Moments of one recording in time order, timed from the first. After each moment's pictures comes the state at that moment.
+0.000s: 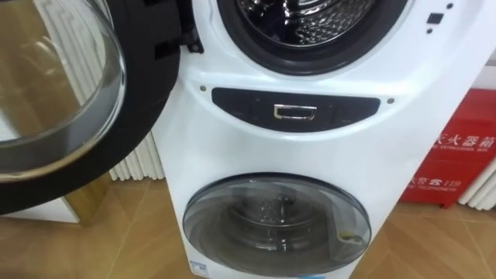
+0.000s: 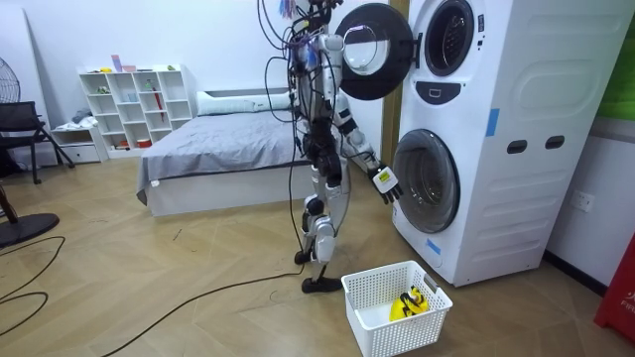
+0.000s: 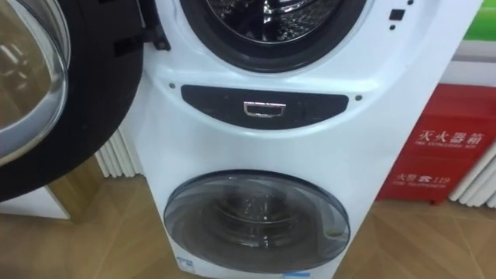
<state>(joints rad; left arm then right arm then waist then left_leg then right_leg) 0.05 0.24 0.28 1.13 -0.35 -0.08 0.12 0.07 -0.23 0.01 0.98 0.16 -0.08 0.12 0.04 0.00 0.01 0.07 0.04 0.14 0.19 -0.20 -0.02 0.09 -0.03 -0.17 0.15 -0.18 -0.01</state>
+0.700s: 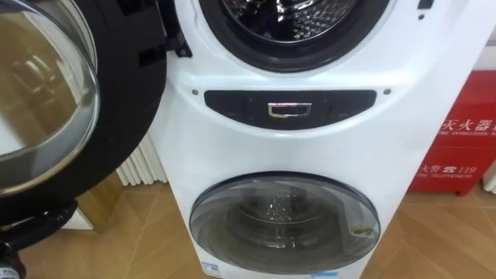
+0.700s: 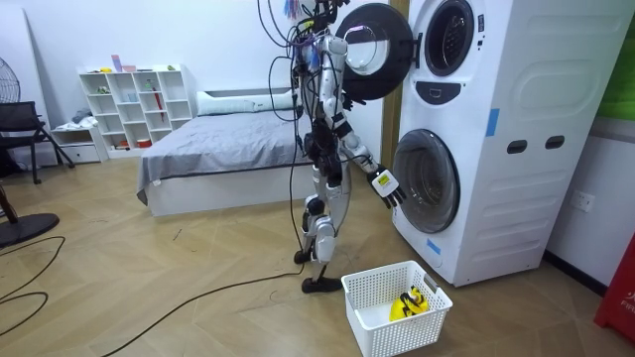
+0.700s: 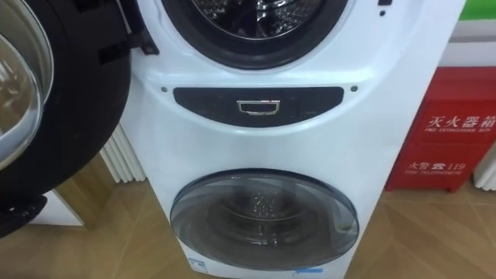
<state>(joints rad) -0.07 0.36 0.35 0.42 -0.52 -0.04 0.32 0.22 -0.25 -0.13 0.80 0.08 -0.11 0.10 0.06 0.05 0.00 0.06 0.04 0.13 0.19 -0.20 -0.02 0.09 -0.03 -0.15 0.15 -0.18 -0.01</state>
